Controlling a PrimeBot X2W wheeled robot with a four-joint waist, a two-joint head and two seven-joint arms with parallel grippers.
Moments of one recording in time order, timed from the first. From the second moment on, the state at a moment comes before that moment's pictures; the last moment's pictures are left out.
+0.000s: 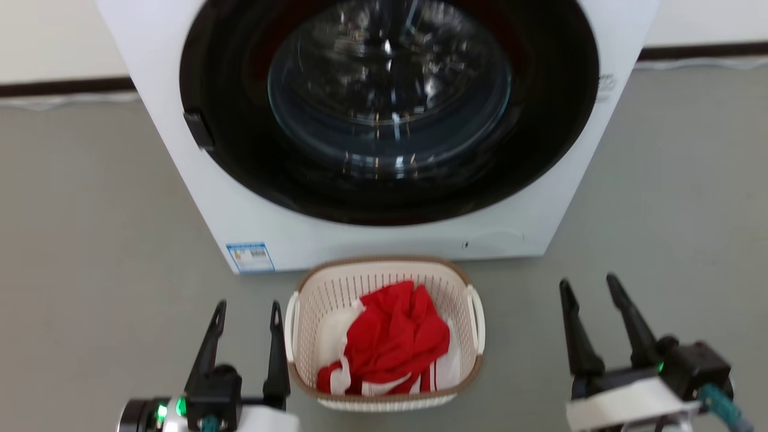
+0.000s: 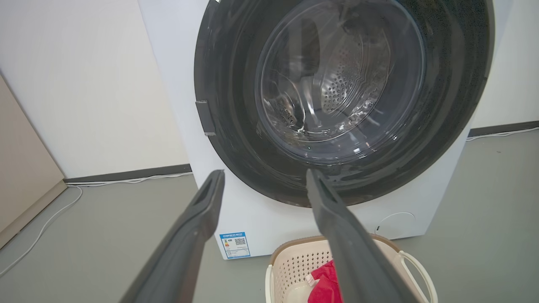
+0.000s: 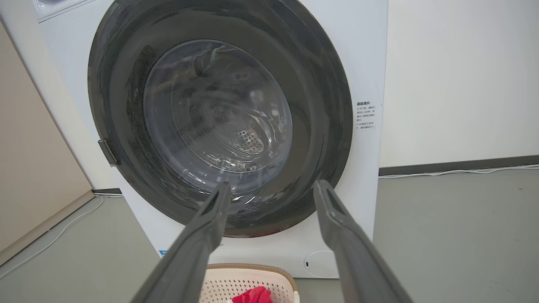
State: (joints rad) left arm 0.08 0.10 -0.24 0.00 -0.05 0.27 -0.26; right arm 0.02 -0.04 0.02 0.10 0.14 0.12 -0.25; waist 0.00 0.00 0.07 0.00
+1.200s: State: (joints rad) left arm -0.57 0.03 -0.19 0.61 -0.17 0.14 -0.26; right arm -0.57 -0.06 -0.06 0.57 0.09 0.12 -0.25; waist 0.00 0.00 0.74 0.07
